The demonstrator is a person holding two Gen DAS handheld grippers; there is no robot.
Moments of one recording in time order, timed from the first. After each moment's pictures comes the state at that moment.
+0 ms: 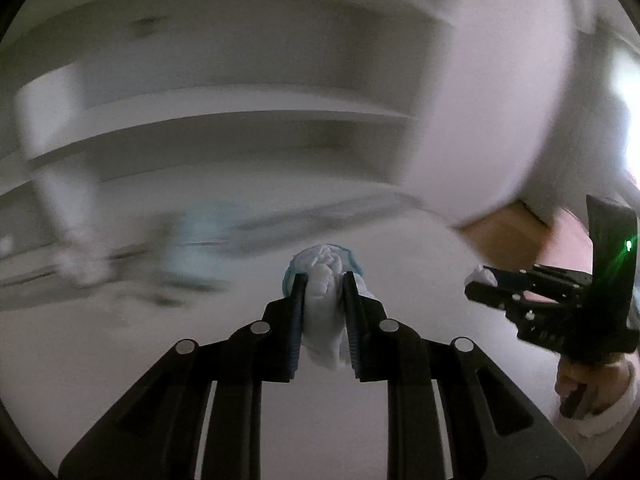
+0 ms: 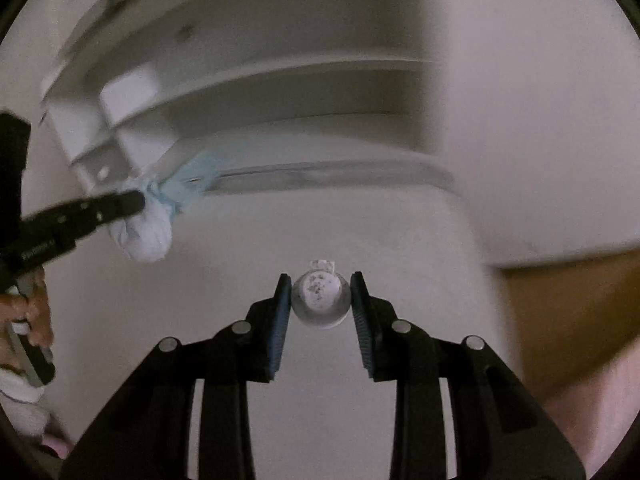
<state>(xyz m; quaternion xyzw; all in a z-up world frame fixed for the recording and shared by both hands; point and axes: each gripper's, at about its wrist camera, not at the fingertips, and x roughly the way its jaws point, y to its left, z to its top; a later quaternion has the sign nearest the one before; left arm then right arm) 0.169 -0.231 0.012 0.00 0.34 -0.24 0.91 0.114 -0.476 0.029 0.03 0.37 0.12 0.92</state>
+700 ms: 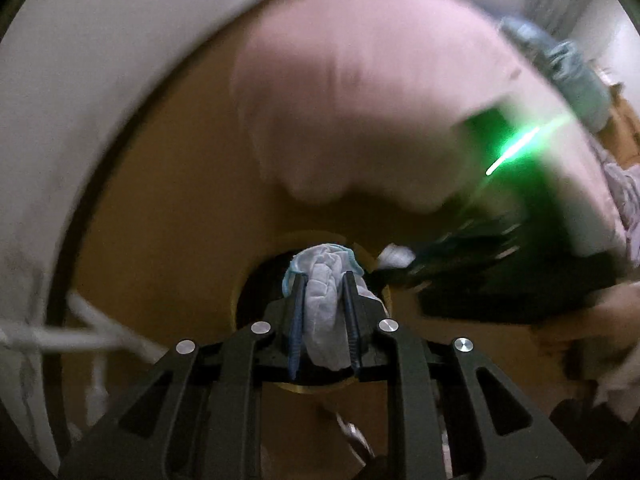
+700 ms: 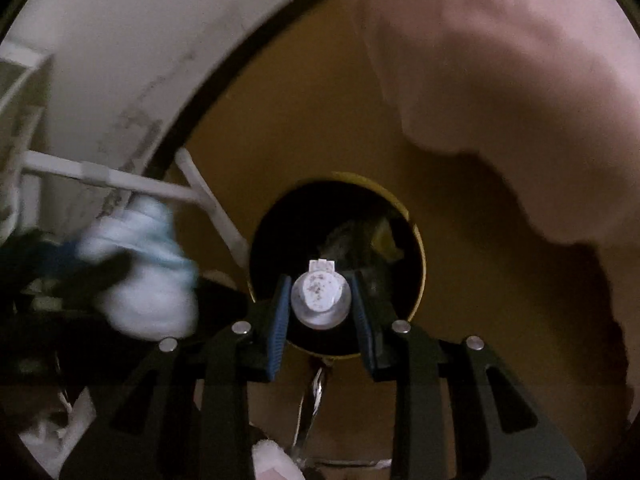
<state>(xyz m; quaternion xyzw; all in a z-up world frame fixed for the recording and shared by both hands) -0.049 -0.655 -0.269 0.29 0.52 -0.50 0.63 -0.155 -0.775 -0.292 0.34 0.59 -0.10 0.72</state>
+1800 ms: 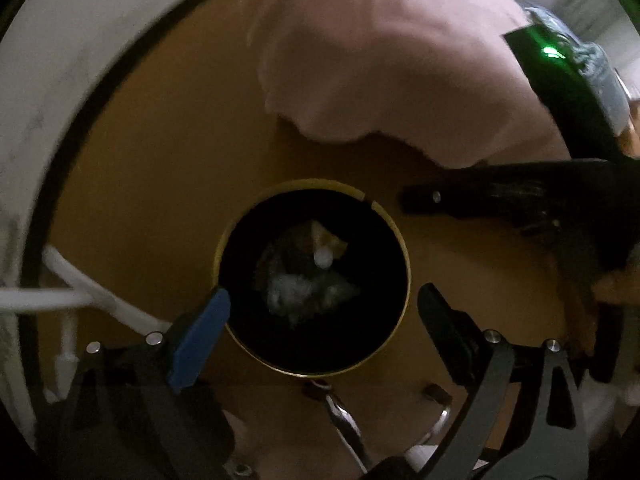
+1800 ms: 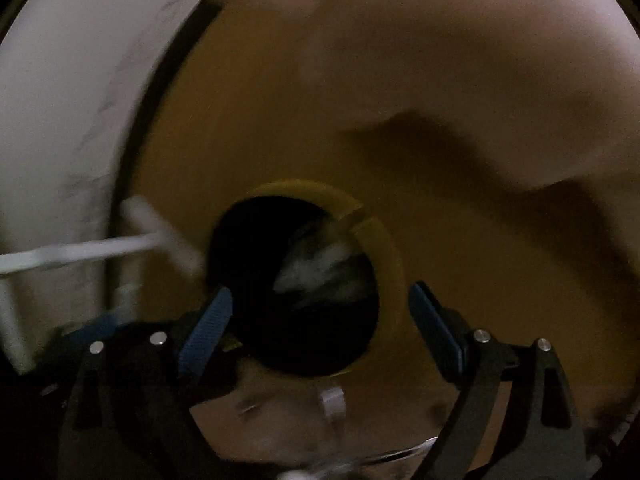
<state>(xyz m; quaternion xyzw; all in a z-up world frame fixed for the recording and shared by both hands) -0.040 -0.652 -0.299 0.28 0.54 -0.48 0.62 -0.159 -0.831 -0.299 0.37 0.58 -0.27 0.68</state>
